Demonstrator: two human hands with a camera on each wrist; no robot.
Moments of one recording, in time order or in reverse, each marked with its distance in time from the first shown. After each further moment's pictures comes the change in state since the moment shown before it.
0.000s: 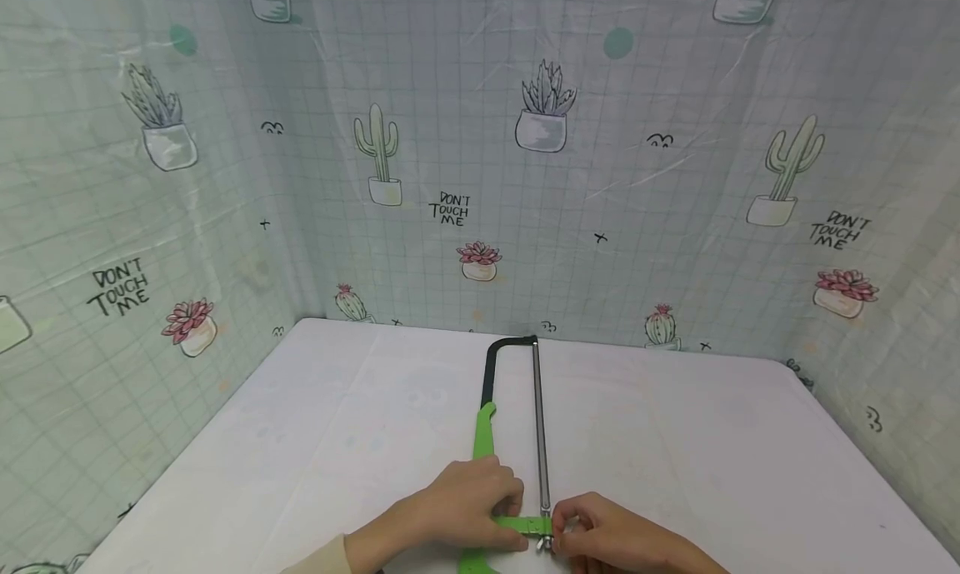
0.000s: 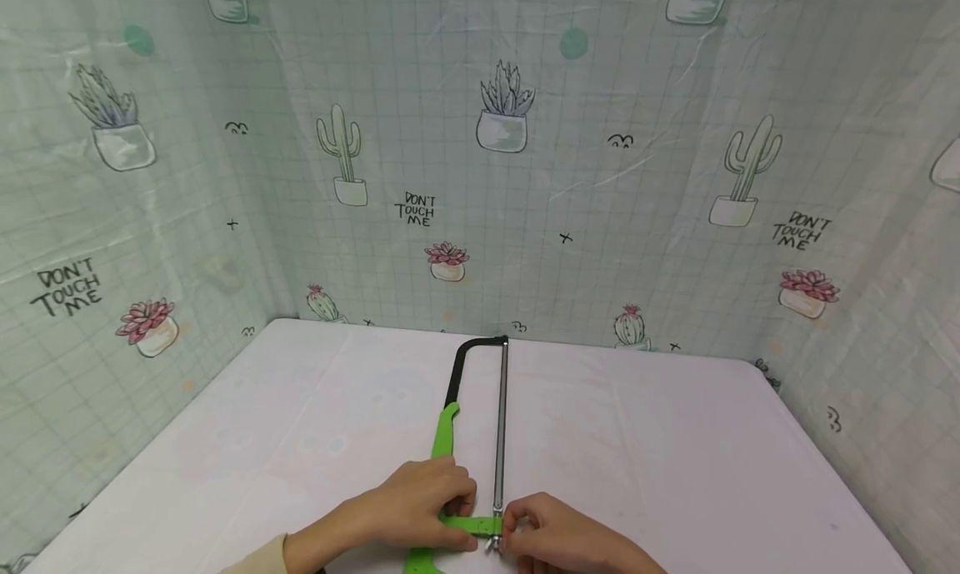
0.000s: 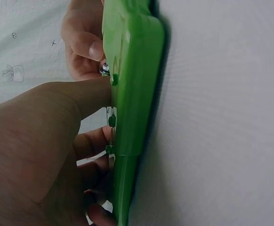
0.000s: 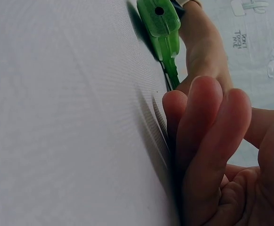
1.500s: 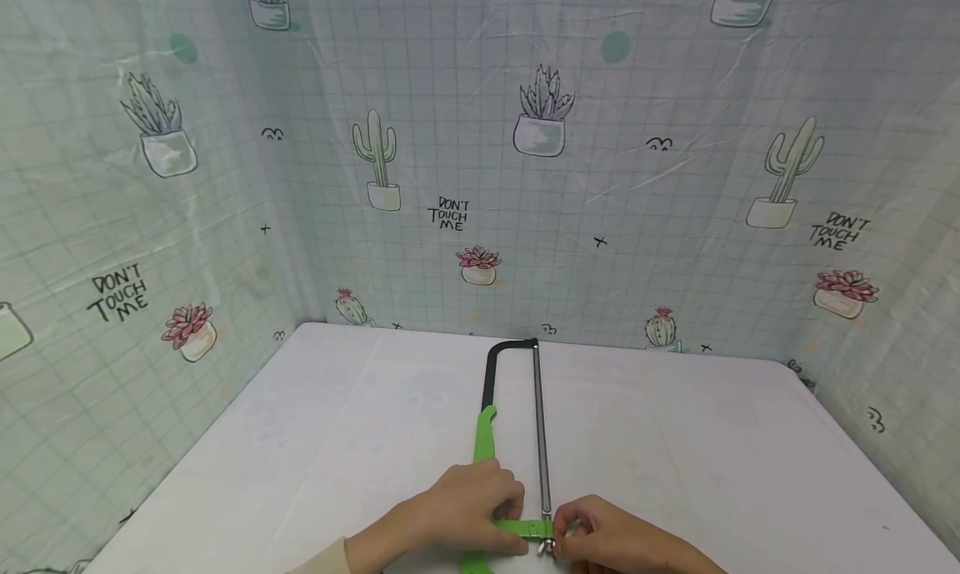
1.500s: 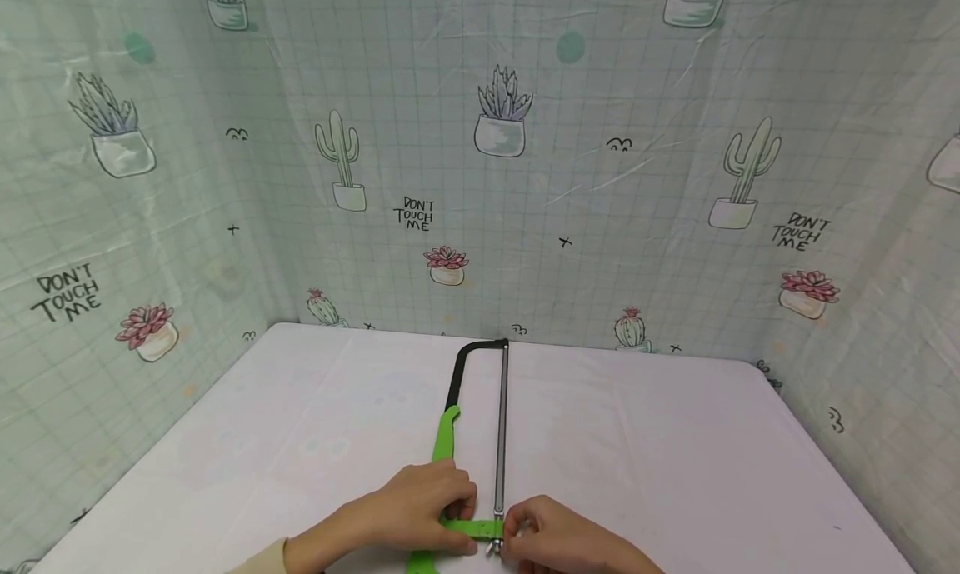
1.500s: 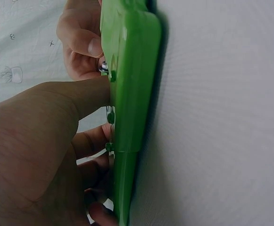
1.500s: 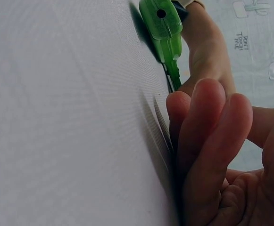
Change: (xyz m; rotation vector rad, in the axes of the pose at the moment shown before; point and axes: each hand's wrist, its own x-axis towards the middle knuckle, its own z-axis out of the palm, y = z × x) left_hand 0.002 -0.003 -0.002 -0.014 -0.035 -0.023; right_hand 0.003 -0.008 0.002 0.017 0.044 0.040
